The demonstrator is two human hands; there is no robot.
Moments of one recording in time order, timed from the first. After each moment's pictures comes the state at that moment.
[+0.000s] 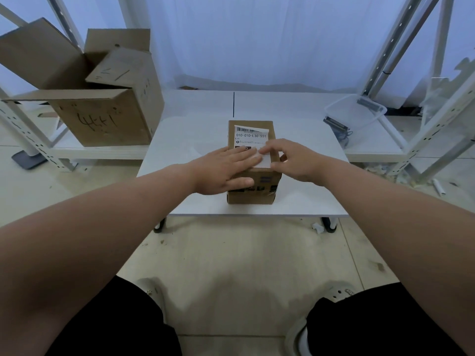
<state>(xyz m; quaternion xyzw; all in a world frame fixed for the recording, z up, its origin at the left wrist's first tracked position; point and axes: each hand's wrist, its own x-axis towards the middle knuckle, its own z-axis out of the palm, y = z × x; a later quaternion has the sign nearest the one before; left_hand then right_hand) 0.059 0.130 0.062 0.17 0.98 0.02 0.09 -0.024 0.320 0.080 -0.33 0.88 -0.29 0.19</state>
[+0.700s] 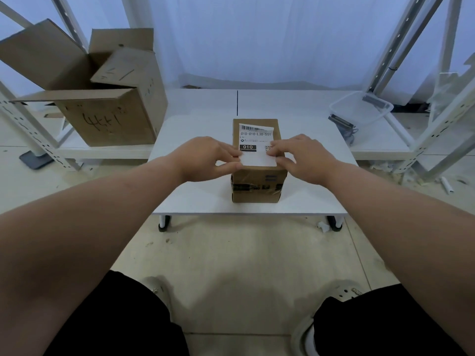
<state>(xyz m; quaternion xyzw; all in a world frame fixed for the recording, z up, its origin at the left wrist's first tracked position) 0.066 0.100 0.076 0.16 0.98 0.09 -0.04 -0.032 0.327 0.069 -0.40 0.91 -0.14 0.04</state>
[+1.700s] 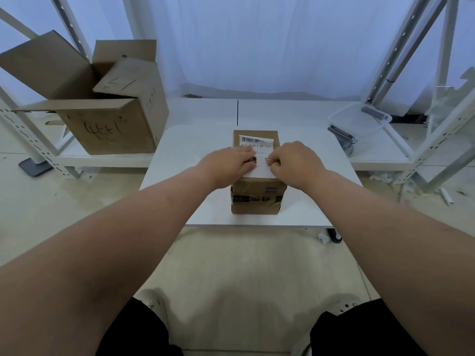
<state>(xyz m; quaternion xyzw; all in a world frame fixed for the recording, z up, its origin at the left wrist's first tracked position) 0.033 0.135 0.070 0.03 0.99 0.10 0.03 -0.028 0.298 0.081 -0.36 0.93 -0.11 -0.01</state>
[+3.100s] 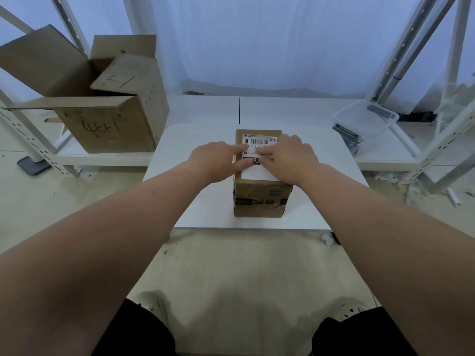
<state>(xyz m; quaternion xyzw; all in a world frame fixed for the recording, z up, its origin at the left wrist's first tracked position) 0.026 0.116 0.072 -0.07 1.00 0.06 0.01 -0.039 0.273 0.082 -0.31 0.95 -0.03 0.03</state>
